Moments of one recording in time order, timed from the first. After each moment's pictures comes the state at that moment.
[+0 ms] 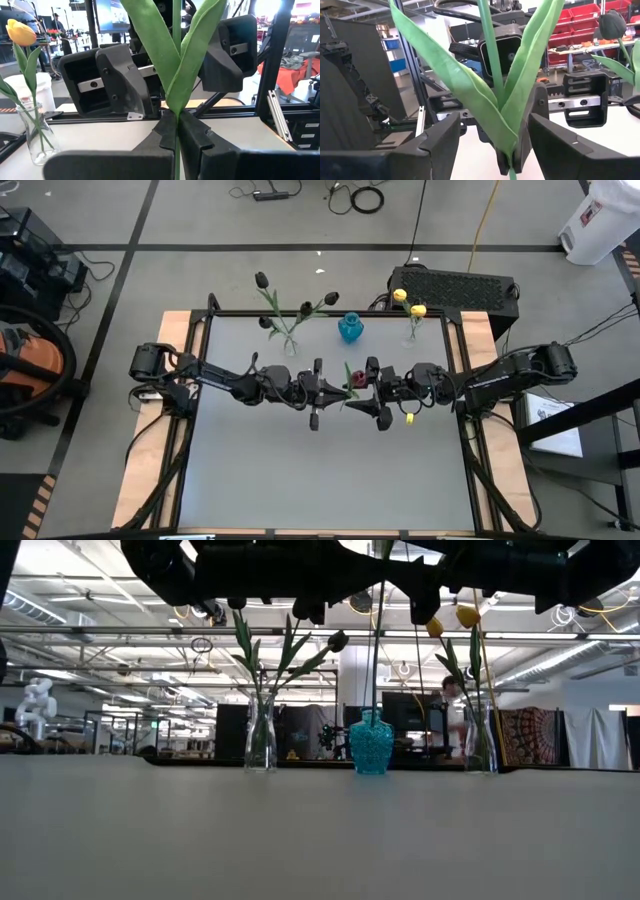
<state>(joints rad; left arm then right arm) -0.04 1.71 0.88 0.87 0.05 0.03 0.05 1.28 0.52 0.86 -0.07 0.22</state>
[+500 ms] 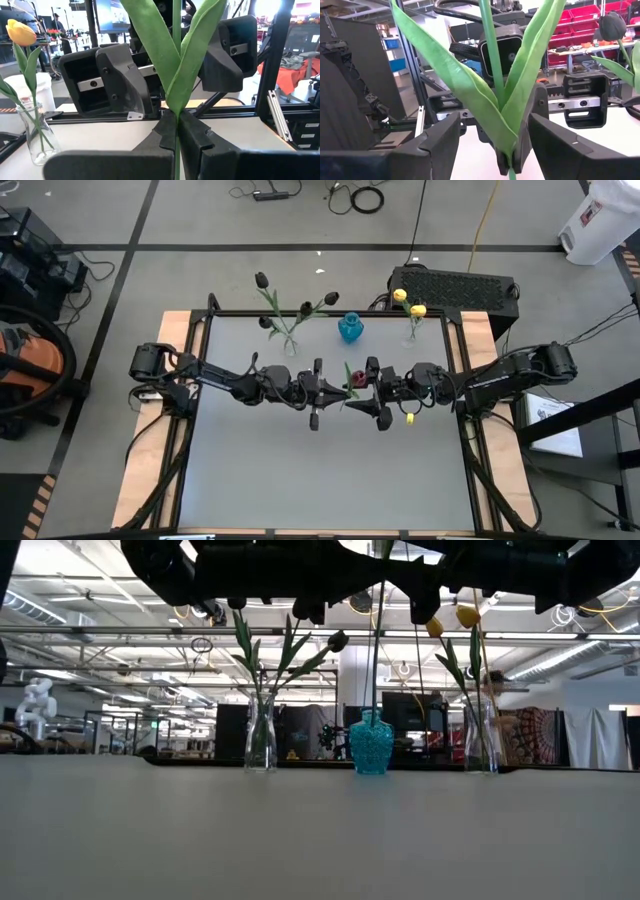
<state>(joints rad) -0.04 1.71 0.88 0.87 0.05 0.03 0.05 1.28 0.52 0.86 -0.08 0.22</state>
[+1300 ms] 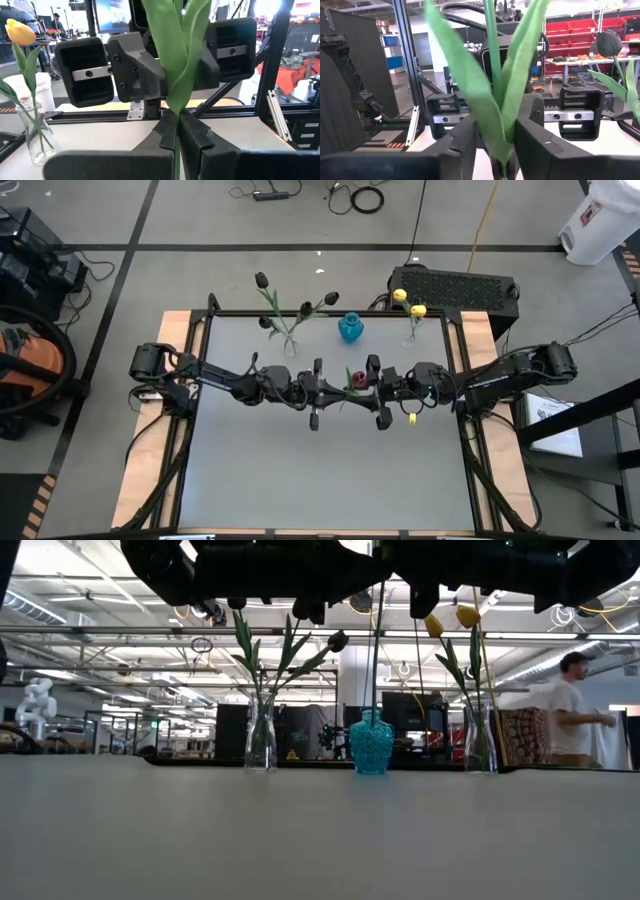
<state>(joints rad) -0.04 1.71 0.88 0.87 0.05 0.03 0.05 1.28 0.52 0.89 -0.07 0.14</state>
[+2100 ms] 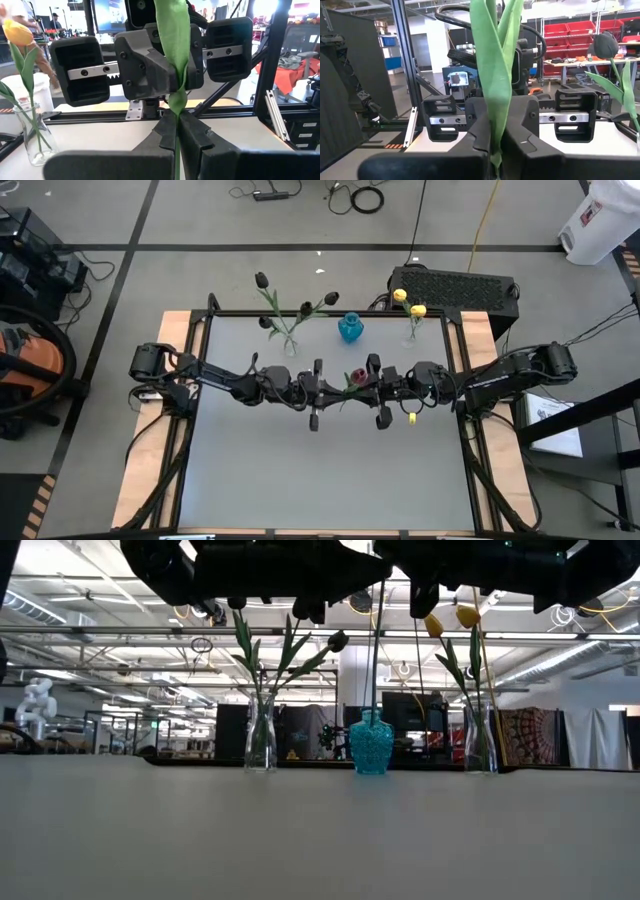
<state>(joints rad) -0.04 1.71 0.88 0.87 0.05 0.03 0.05 1.28 0.52 0.89 -0.07 0.14</state>
